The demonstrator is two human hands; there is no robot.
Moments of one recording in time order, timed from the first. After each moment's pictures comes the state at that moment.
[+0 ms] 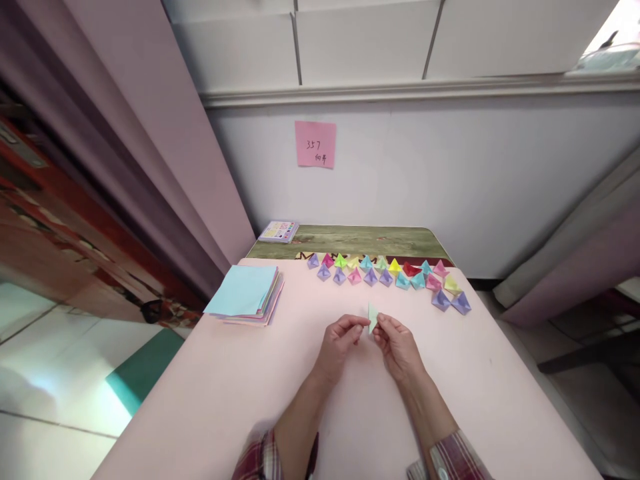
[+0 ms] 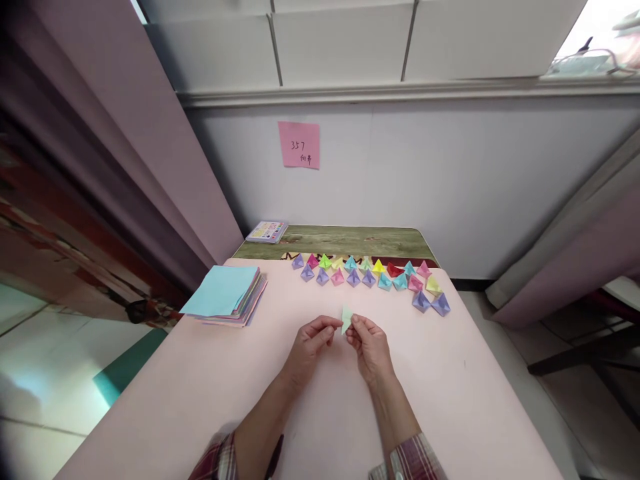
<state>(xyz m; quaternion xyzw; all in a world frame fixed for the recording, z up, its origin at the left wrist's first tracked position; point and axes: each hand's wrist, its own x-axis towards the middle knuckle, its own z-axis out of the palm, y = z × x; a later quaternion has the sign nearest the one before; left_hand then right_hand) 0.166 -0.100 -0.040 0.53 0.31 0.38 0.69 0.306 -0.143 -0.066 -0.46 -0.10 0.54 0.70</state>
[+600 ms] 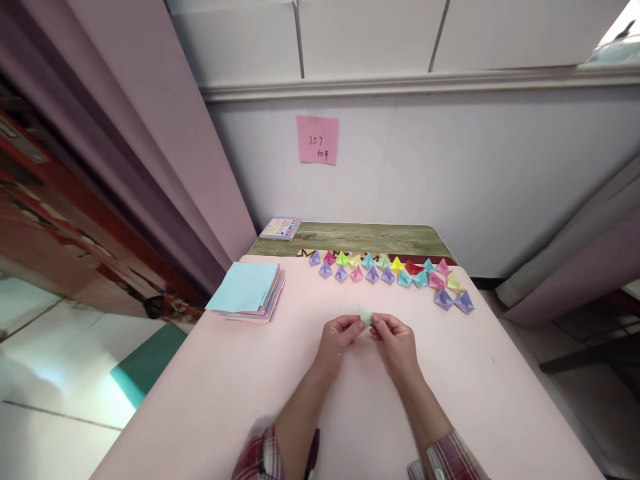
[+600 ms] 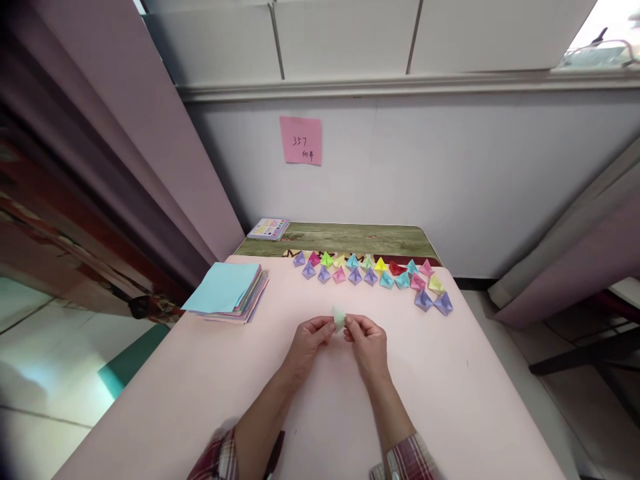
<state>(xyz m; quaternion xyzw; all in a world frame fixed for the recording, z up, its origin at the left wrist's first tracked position) 0.170 -0.095 -0.044 0.46 0.38 0.37 0.71 0.300 -0.145 -0.070 -0.56 -0.25 0.42 0.67</state>
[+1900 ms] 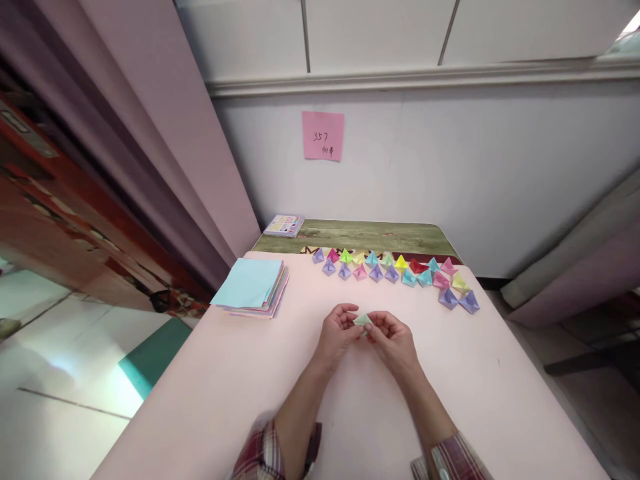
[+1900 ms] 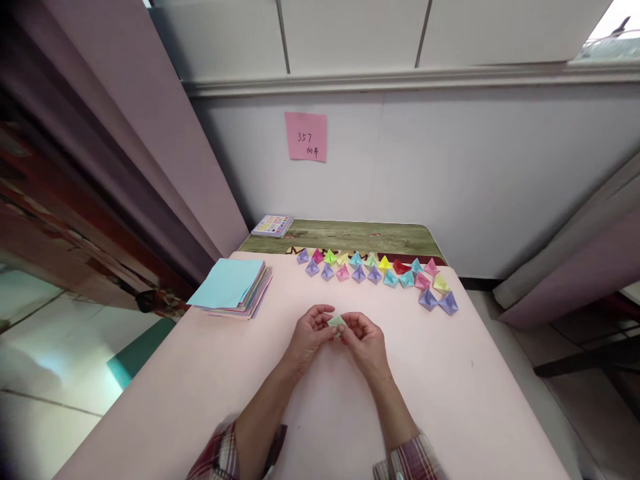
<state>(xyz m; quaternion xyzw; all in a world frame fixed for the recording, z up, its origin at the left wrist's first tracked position) 0.166 -0.089 -0.054 0.43 0.37 0.40 0.72 0.296 -0.147 -0.070 -0.51 -0.36 0.46 0.63</state>
